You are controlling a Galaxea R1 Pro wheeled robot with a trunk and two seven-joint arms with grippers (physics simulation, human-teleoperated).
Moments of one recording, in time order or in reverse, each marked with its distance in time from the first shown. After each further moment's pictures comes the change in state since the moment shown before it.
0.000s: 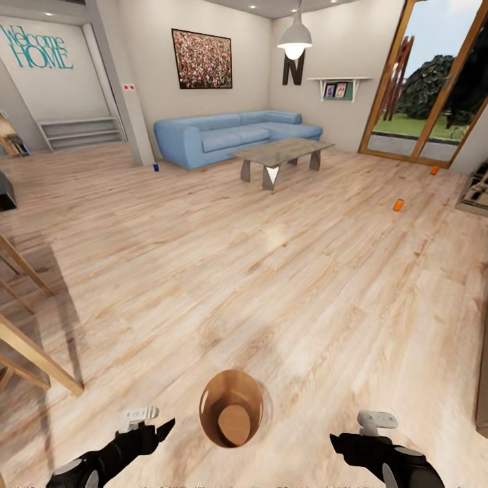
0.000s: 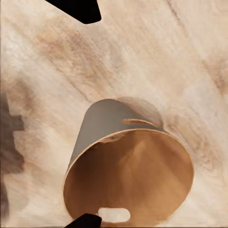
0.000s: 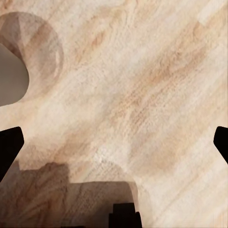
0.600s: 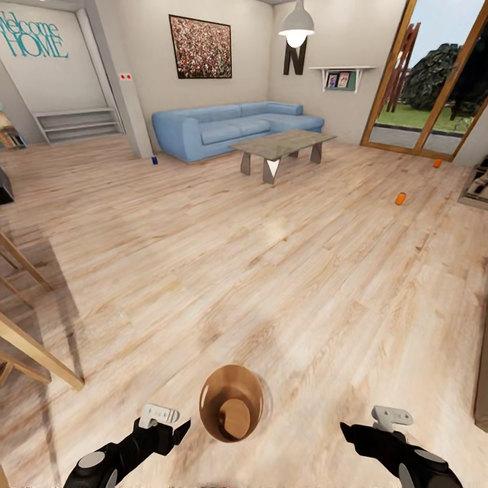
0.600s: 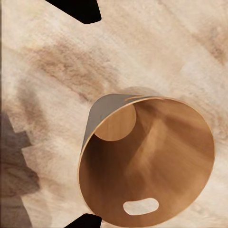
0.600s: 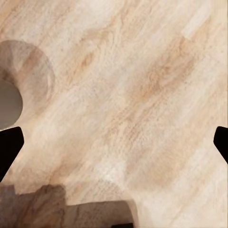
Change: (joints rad) left arm 0.000 0.000 -0.139 -0.048 -0.153 -0.057 0.002; right arm 0.001 0.000 -0.102 0.000 -0.002 -0.101 0.061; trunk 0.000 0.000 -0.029
